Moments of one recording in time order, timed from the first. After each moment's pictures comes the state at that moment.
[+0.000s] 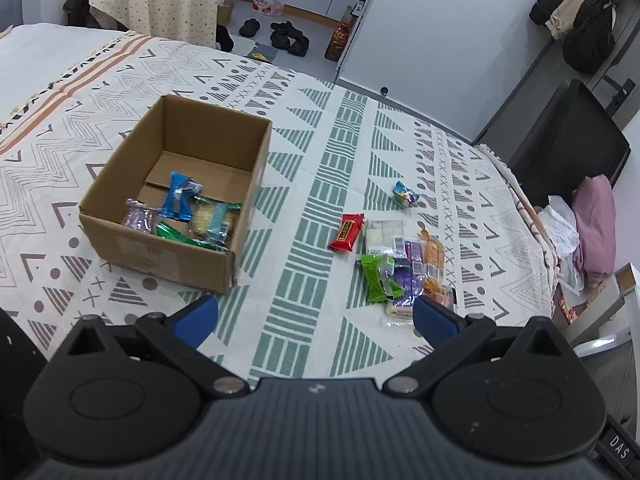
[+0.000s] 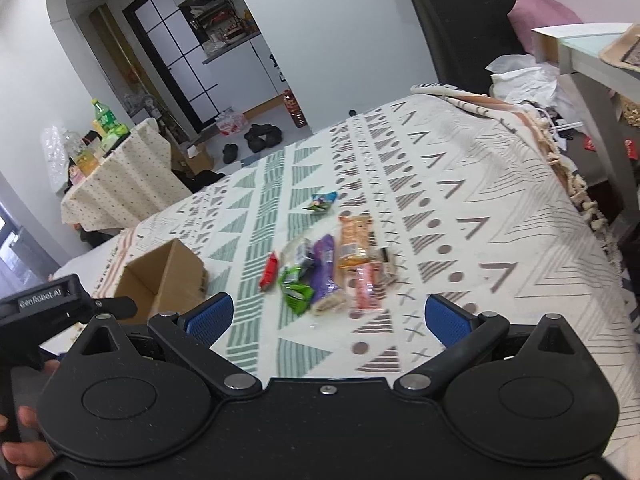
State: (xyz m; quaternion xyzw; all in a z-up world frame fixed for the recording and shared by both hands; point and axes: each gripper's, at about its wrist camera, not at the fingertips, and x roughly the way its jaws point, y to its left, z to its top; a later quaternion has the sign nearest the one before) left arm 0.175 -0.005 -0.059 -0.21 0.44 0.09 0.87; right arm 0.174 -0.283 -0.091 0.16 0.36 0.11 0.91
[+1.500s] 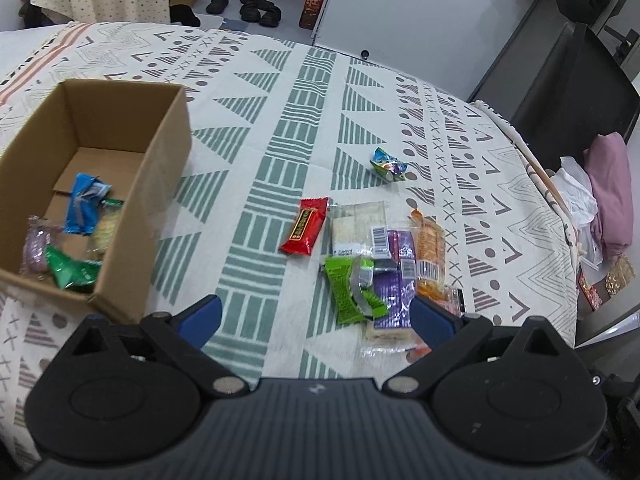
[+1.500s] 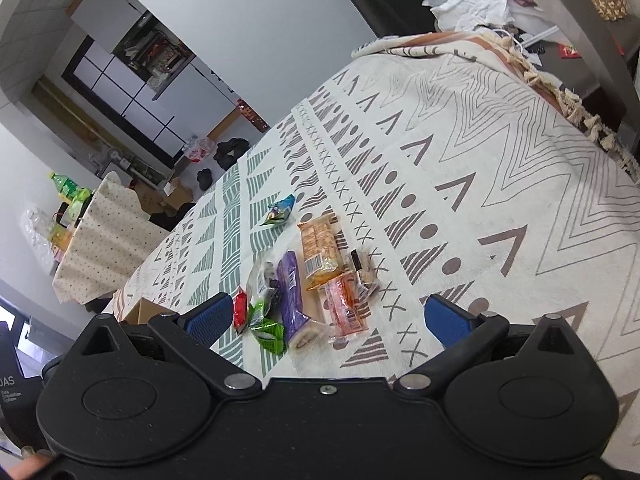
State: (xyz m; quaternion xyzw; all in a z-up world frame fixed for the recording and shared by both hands) left arm 0.274 -0.046 -0.127 -0.18 0.47 0.06 0.86; right arm 0.244 -0.312 -0.155 0.30 0.39 0.07 0.87
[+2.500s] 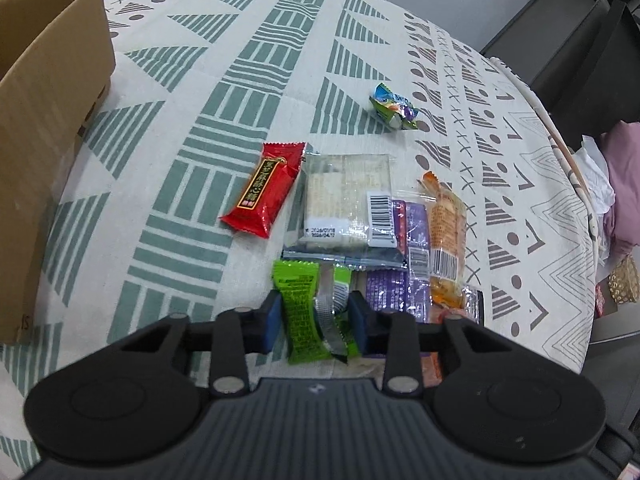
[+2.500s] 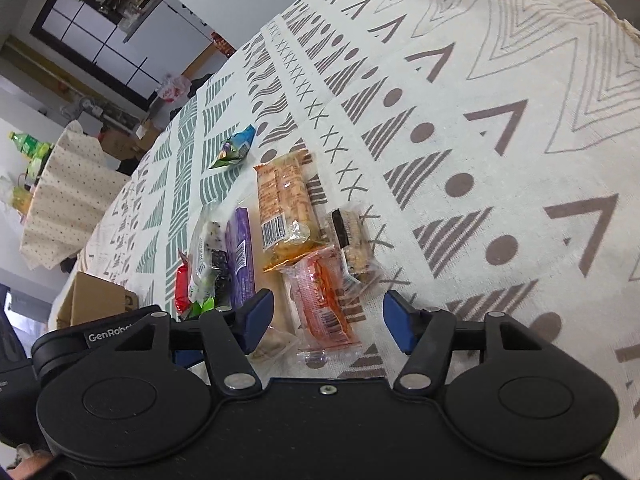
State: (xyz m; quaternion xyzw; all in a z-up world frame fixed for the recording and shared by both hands) left arm 0.335 -0.061 -0.206 -0.22 0.54 0.03 0.81; right arm 0.316 -0.278 -0.225 0.27 0.48 0.08 0.83
